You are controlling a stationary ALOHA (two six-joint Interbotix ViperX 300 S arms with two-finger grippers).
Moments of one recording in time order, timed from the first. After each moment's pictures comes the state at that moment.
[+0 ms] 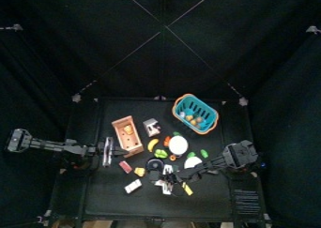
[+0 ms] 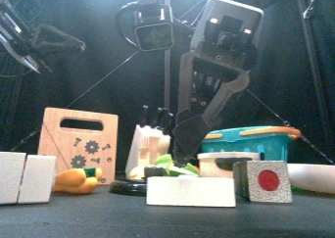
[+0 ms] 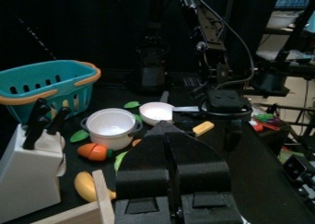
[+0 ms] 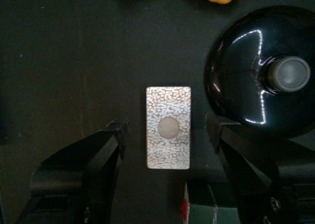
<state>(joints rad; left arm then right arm) -0.04 -0.76 1.33 -0.05 -0.61 -0.01 0.27 0.21 0.36 -0.17 0.45 0.50</state>
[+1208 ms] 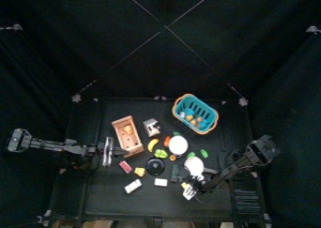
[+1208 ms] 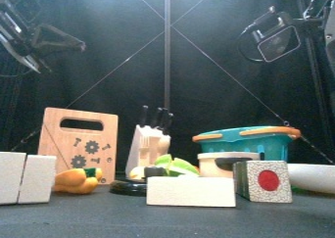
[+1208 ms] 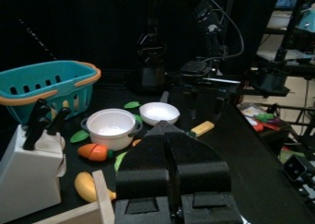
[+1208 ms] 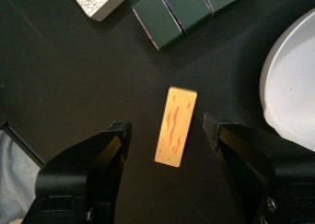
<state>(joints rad) -0.04 -0.76 1.33 -0.05 -0.61 0.00 0.58 0.00 0.68 -0.42 0.63 1.63</state>
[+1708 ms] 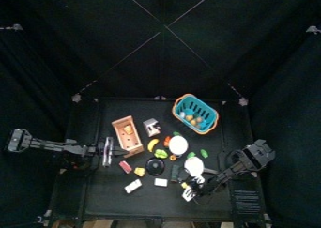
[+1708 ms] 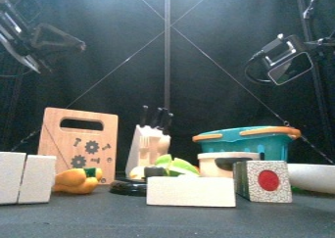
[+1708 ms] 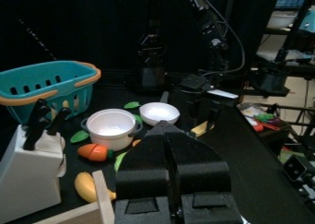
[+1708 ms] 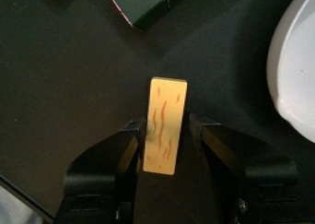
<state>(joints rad) -0.04 -0.76 1.33 -0.05 -0.61 0.00 0.59 0.09 0.67 -0.38 0.64 1.64</state>
